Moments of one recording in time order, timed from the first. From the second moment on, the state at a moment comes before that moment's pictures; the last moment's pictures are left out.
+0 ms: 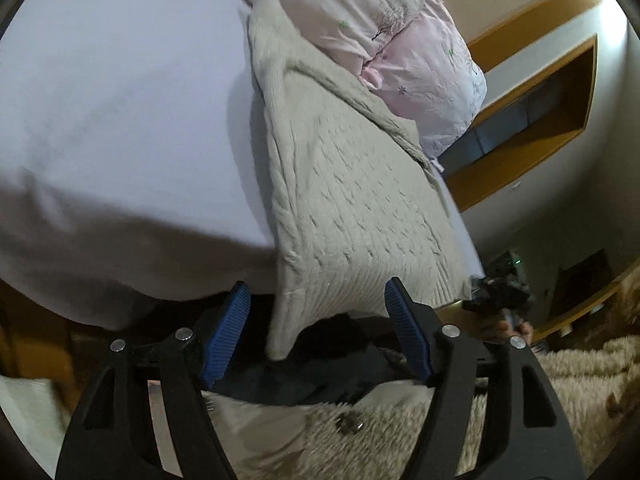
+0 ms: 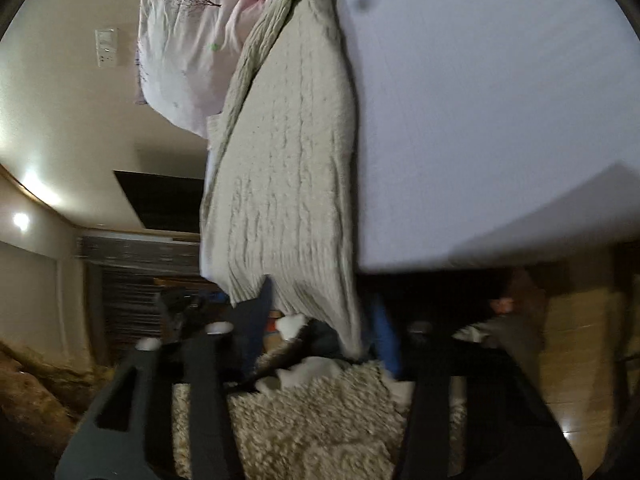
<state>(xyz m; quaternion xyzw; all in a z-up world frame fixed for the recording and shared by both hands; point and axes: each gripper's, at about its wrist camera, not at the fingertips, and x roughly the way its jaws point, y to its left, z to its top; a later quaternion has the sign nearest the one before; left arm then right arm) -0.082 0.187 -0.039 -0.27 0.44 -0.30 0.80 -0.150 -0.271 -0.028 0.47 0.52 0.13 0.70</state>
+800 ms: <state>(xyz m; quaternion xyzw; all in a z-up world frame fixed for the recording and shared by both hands) 0.185 0.165 0.074 -0.30 0.33 -0.17 0.88 0.106 -0.309 0.094 0.36 0.29 0.03 0.89</state>
